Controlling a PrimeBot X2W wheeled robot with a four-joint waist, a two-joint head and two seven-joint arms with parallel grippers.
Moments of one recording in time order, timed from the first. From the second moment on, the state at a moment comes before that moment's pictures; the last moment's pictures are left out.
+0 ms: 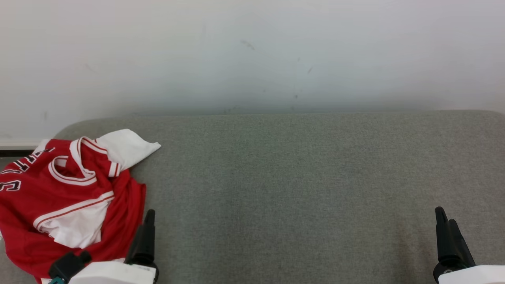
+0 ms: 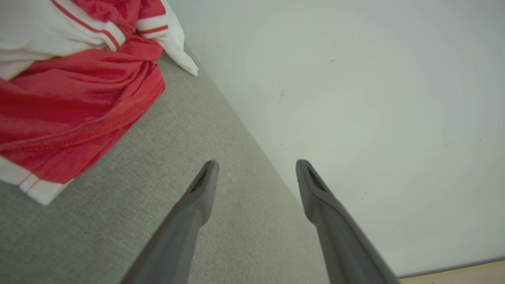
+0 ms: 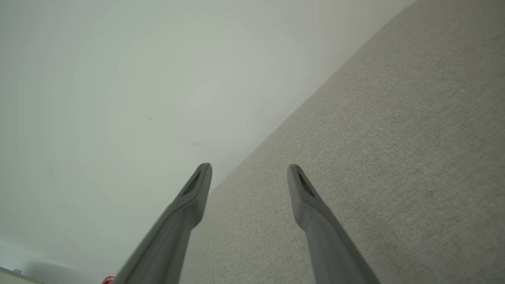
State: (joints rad) left arm -0.08 0.04 0.00 0.20 -1.05 -0.05 -0.03; right arm -0.05 -0.06 -0.04 0.20 1.01 0.13 -0.03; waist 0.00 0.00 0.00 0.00
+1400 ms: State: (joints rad) left arm -0.06 0.09 -0.13 0.17 -0.45 0.06 -0.15; right arm -0.05 -0.09 0.01 0.22 0.46 0.13 -0.16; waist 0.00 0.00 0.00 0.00
